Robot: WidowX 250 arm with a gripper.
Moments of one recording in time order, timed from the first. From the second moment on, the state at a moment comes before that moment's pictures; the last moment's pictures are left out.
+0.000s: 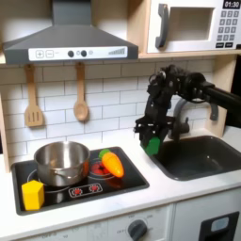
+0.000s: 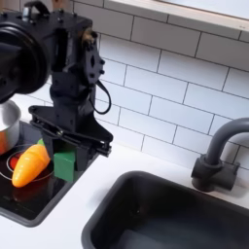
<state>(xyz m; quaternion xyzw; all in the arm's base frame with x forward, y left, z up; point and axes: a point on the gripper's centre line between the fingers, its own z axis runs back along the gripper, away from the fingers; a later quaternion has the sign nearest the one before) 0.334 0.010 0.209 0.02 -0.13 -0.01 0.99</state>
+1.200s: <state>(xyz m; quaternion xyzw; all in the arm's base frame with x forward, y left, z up) 0.370 0.032 0.191 0.06 -0.13 0.01 0.99</state>
